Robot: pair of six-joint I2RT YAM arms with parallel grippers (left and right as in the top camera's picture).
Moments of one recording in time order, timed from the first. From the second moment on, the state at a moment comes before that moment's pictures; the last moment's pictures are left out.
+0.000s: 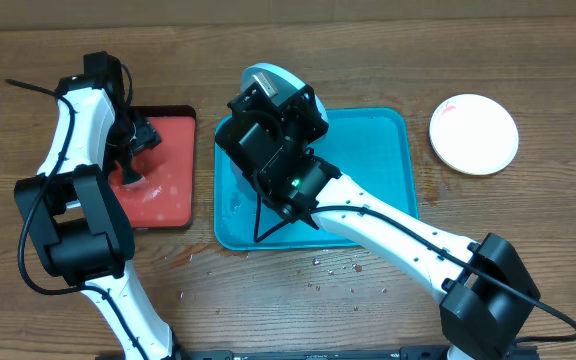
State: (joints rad) left arm 0.20 2.12 1.70 -1.07 -0.13 -0.45; right arm 0.89 1.86 1.52 -0.33 1.15 -0.34
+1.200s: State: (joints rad) left arm 0.20 2.12 1.78 -1.16 0.27 -0.26; right arm 0.38 1.85 1.53 -0.69 0.49 0.19
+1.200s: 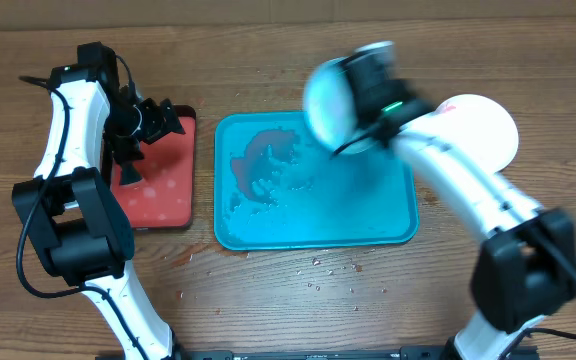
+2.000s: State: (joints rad) left arm 0.20 2.12 1.78 -1.15 0.34 -0.18; right arm -0.43 1.85 1.25 -0.54 -0.18 0.39
